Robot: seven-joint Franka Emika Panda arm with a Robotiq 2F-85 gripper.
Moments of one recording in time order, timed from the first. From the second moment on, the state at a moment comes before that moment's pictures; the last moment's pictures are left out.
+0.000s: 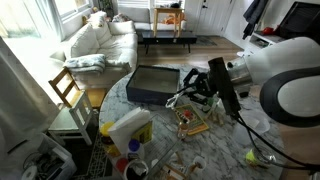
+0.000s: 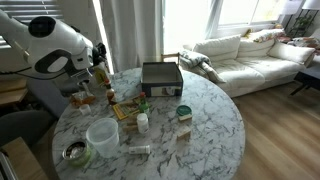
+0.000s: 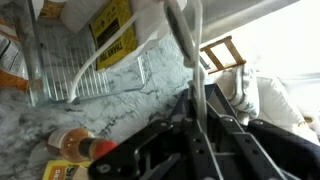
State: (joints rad) arm -1.61 0.44 1.80 -2.62 0.15 3.37 1.37
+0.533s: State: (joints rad) arm -1.23 0.51 1.50 -2.60 0.14 3.68 1.24
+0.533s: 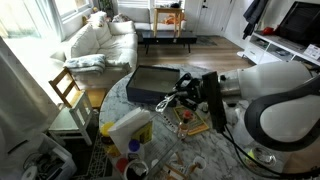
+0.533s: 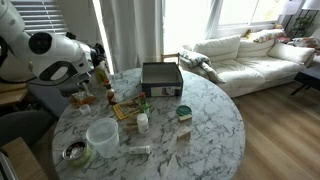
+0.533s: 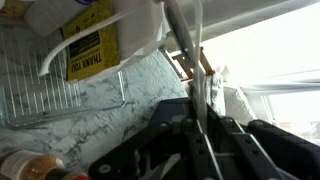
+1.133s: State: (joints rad) arm -0.90 0.60 1.08 -2.51 -0.03 3.87 1.21
